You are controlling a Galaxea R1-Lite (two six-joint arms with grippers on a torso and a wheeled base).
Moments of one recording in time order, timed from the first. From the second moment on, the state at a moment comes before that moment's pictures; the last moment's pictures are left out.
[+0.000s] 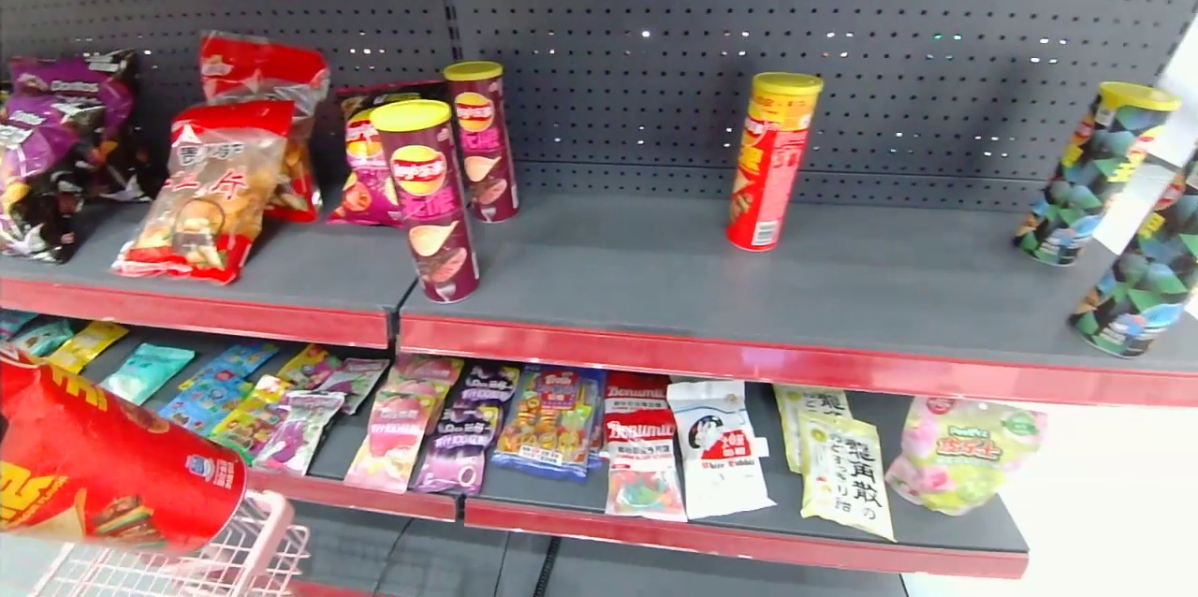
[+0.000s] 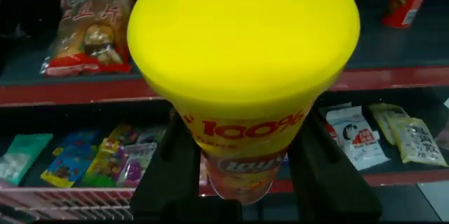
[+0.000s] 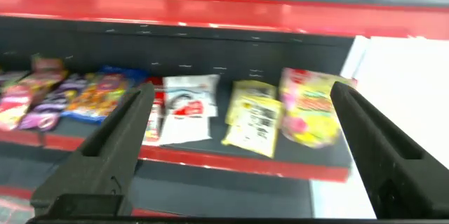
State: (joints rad) left arm -0.04 0.54 -0.41 -0.15 -0.13 0.04; right arm 0.00 0.00 0.00 0.00 0.00 0.00
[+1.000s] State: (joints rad) left arm -0.05 0.49 -0.42 -0.14 -0.20 0.14; right arm 0.00 0.00 0.00 0.00 0.00 -0.01
